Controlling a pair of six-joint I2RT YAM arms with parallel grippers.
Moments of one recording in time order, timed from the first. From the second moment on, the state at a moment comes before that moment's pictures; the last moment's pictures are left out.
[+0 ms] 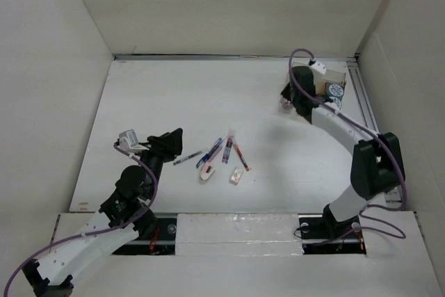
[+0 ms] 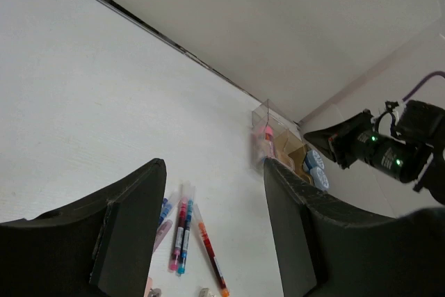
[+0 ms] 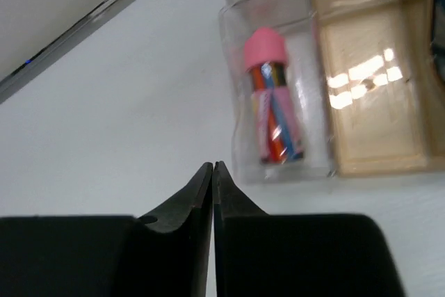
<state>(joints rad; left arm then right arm) -0.81 0.29 0.33 0.06 -0.66 -0.69 0.26 1.69 1.27 -0.14 0.39 0.71</state>
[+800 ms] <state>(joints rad) -0.81 0.30 0.33 0.07 -0.65 -0.69 1.38 1.48 0.77 -0.37 0.58 1.21</state>
